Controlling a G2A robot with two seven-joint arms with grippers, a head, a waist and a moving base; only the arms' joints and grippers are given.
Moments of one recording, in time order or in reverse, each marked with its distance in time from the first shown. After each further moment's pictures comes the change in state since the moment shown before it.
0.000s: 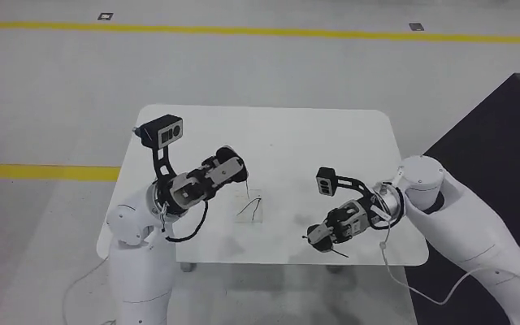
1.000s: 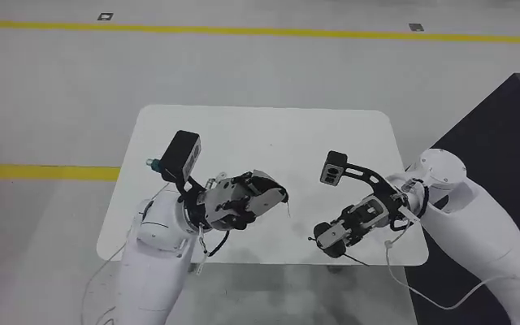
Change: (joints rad) left arm -0.002 0.146 0.259 -0.047 0.351 -0.450 0.454; right arm -0.028 -0.006 0.137 -0.111 0.194 -0.118 0.069
